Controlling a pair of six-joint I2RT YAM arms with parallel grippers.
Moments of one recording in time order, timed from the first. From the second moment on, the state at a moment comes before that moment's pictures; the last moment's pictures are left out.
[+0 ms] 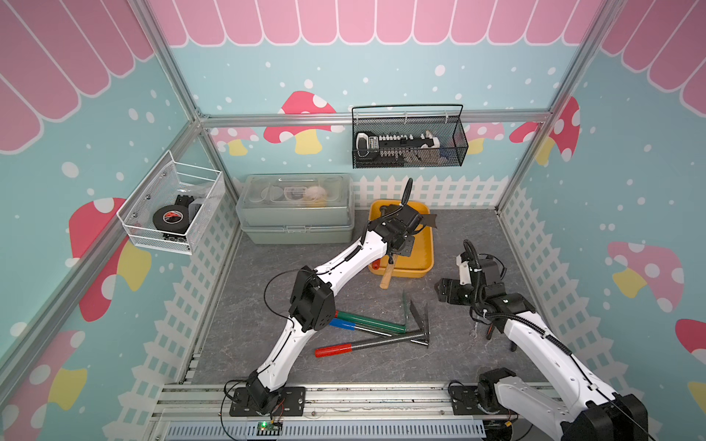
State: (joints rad) left arm -0.77 2.36 2.35 -0.97 -0.23 -0.37; right arm 0.25 1.00 0.71 -0.55 -0.06 0.32
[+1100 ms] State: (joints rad) left arm -0.68 2.54 2.37 -0.74 -0.20 -0.42; right arm 0.25 0.97 0.71 -0.55 -0.06 0.32
